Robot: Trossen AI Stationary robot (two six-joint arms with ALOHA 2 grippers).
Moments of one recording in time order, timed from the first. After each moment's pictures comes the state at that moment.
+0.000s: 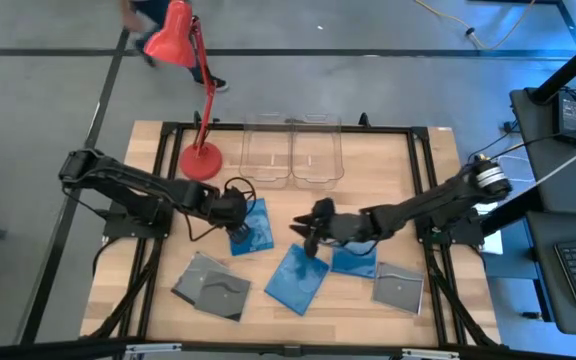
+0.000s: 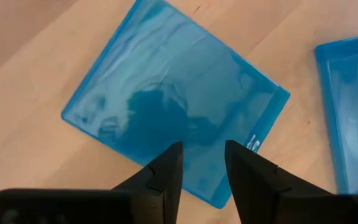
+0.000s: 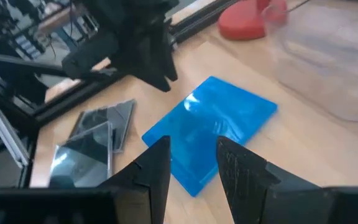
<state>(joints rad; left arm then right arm) -0.15 1.33 0.88 -0.74 -0.15 -1.00 0.27 1.64 0.92 0.28 0.45 0.65</state>
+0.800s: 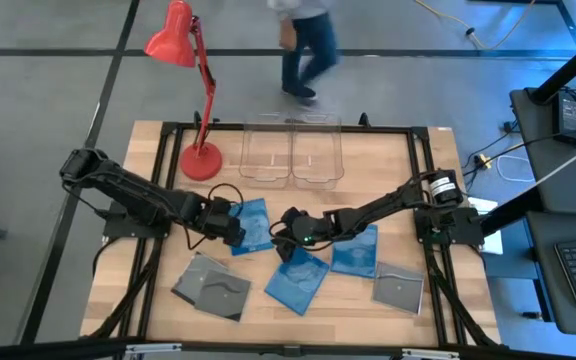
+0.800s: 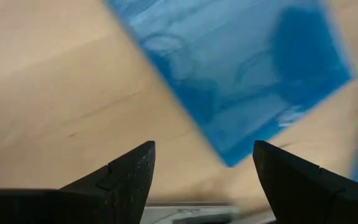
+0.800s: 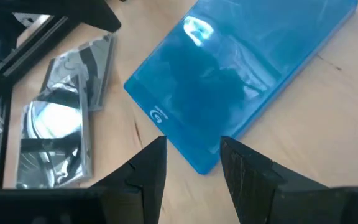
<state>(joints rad) -0.28 1.33 0.81 -0.82 -0.12 -1.51 0.18 1.97 1.10 0.24 0.17 0.77</state>
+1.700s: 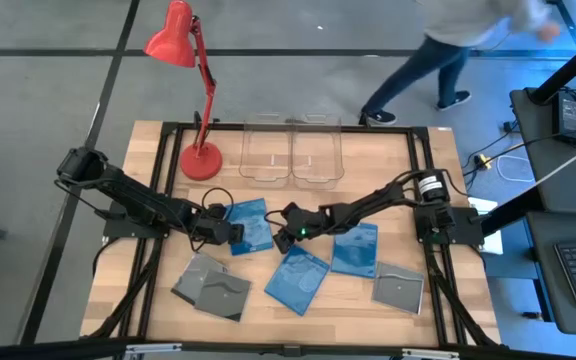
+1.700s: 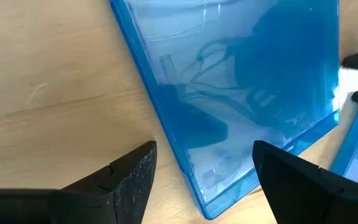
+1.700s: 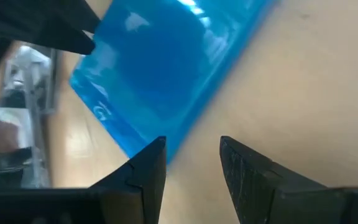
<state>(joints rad) -0.28 1.32 0.47 -0.23 -0.17 -1.75 0.11 2.07 1.10 0.26 0.06 0.91</state>
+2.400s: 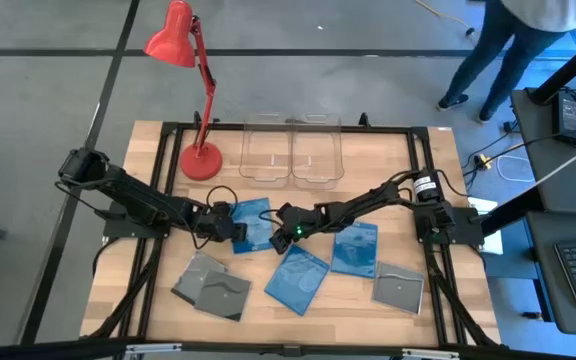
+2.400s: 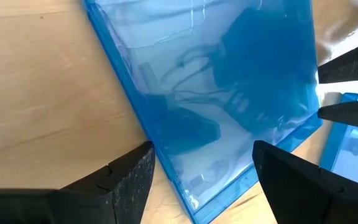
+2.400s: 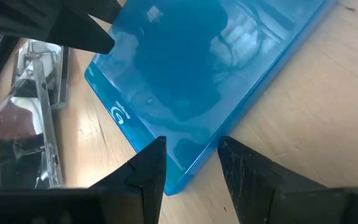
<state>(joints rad) -0.24 1.33 0.46 -0.11 -0.18 -1.62 0.10 2.11 1.16 0.22 -0.03 0.89</state>
